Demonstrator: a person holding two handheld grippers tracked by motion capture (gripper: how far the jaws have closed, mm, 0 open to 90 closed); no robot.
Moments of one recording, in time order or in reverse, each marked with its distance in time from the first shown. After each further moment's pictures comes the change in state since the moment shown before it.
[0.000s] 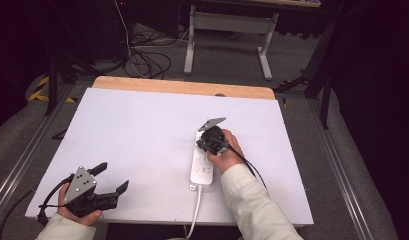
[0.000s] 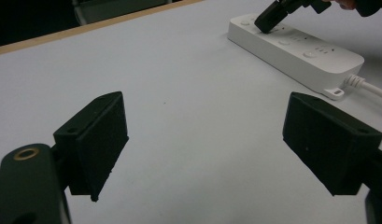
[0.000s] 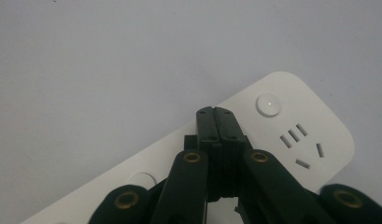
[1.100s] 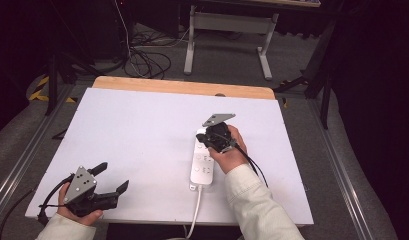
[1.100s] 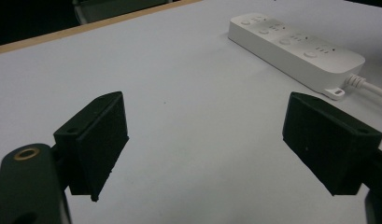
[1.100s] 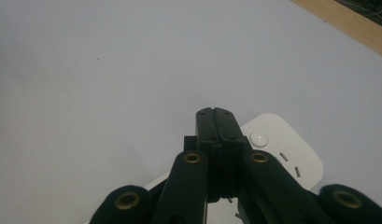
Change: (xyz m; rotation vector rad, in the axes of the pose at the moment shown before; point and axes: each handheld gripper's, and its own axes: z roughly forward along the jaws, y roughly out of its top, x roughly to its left) left arm 0.000 0.000 0.001 0.003 0.002 0.004; right arm 0.005 0.012 -0.038 -0.140 0.022 0.012
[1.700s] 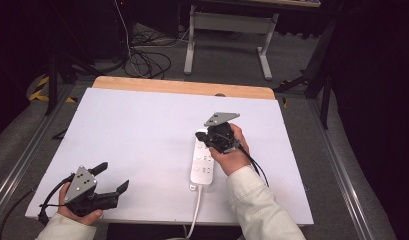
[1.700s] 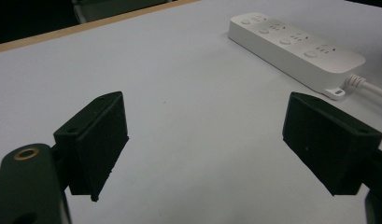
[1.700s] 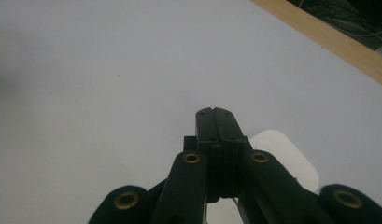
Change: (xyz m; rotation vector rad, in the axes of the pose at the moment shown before) left arm 0.000 0.000 0.001 -0.001 -0.002 -0.010; right arm 0.009 0.008 -0.021 -0.055 0.016 -0.026
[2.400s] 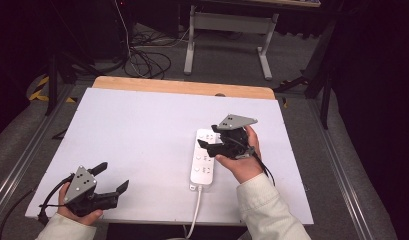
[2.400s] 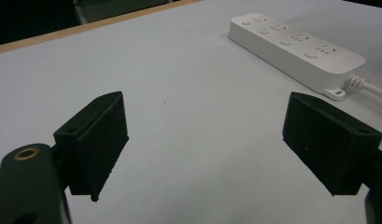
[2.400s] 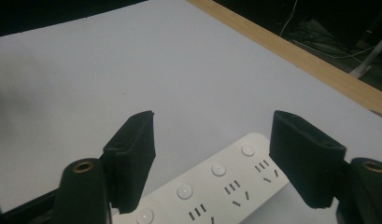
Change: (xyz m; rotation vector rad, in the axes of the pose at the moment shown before) left arm 0.000 0.000 -0.001 -0.002 0.002 0.002; right arm 0.005 -0.008 -0.040 -0.109 -0.041 0.019
